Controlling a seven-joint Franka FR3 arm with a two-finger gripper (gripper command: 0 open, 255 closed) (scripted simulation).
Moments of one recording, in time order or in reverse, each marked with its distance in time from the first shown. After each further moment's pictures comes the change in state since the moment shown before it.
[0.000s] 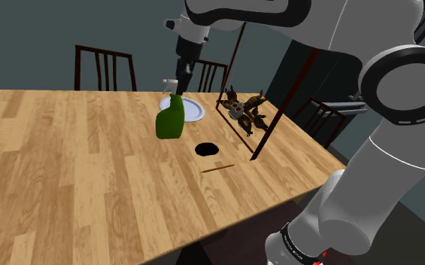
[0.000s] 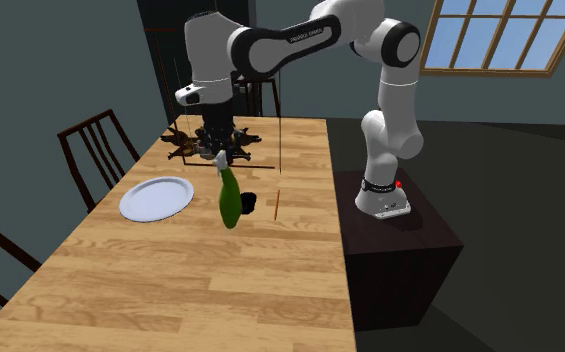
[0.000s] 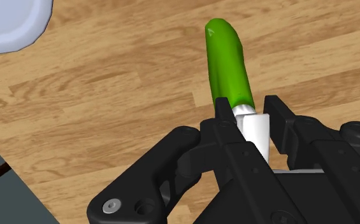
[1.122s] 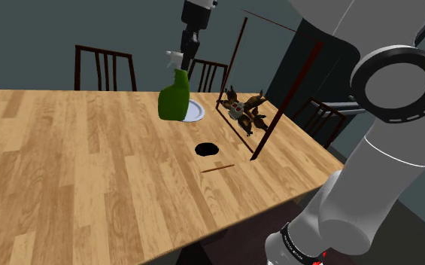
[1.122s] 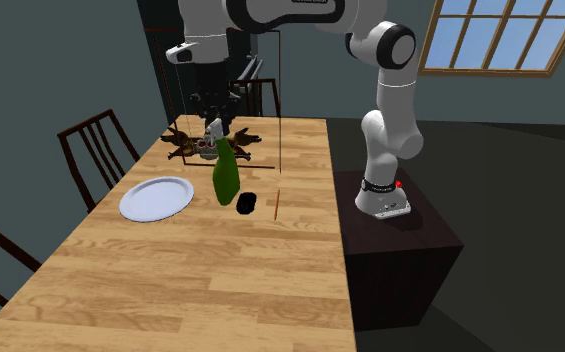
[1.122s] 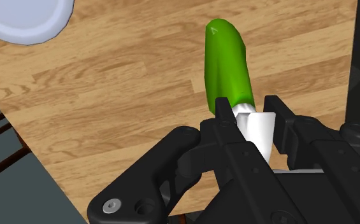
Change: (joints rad) arm -0.005 0.042 -0.003 0.284 -0.002 -0.242 0.014
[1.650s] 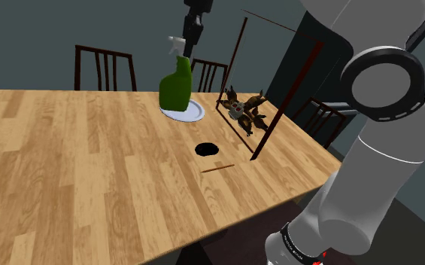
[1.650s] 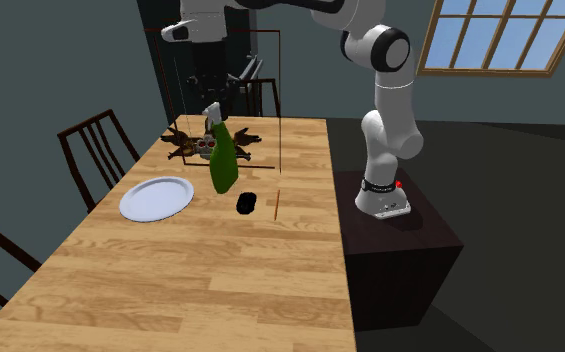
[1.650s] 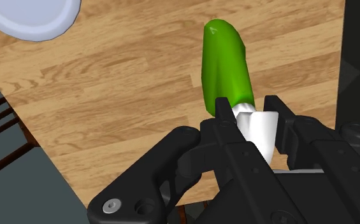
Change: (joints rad) arm -0.001 0.053 0.000 0.183 0.001 -0.130 0.011
